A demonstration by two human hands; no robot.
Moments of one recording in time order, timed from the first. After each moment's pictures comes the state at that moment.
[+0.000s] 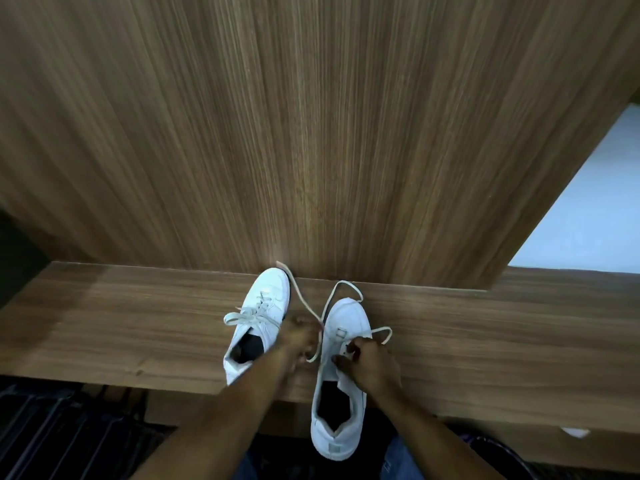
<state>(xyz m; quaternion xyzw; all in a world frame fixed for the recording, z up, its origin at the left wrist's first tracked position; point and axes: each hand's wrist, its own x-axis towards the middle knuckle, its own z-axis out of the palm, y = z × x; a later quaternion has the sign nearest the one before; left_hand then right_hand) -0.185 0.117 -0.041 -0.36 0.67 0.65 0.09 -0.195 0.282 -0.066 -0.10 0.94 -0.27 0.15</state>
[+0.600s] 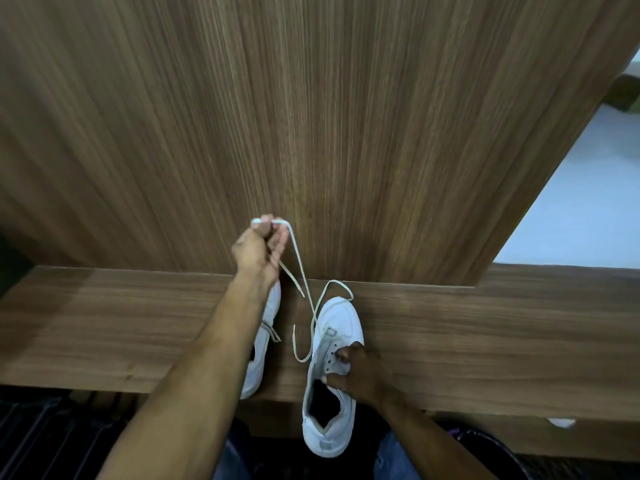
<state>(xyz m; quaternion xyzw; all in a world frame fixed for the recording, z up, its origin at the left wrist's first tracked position) -0.234 0.080 0.093 -0.27 0.31 0.89 -0.21 -0.185 0.293 -0.062 -0.17 0.92 -0.27 0.22</state>
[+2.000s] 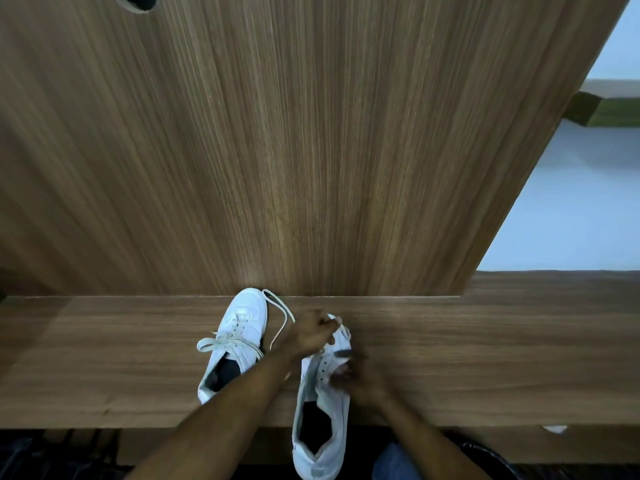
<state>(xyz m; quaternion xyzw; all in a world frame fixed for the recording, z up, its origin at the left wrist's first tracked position) -0.220 0.155 -0.004 -0.11 0.86 0.49 0.12 -0.196 0.307 -0.054 -0.08 0.86 -0.43 0.27</state>
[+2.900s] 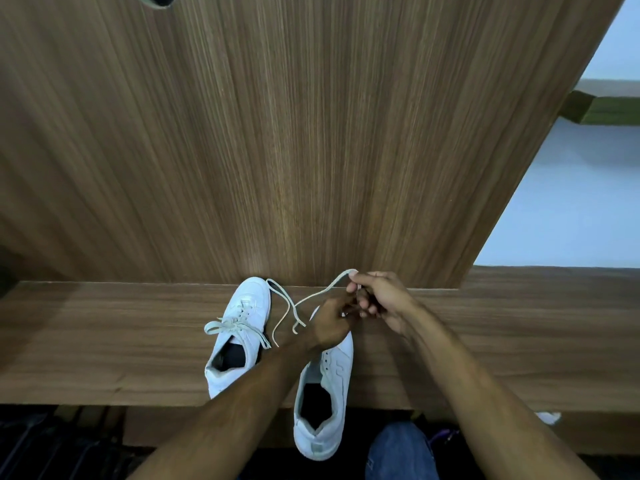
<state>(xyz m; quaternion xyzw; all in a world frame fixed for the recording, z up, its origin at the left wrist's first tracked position) -0.207 0.184 0.007 0.11 0.81 0.57 -0.01 -0.247 0.309 0.071 -0.01 0.72 -0.65 0.25</state>
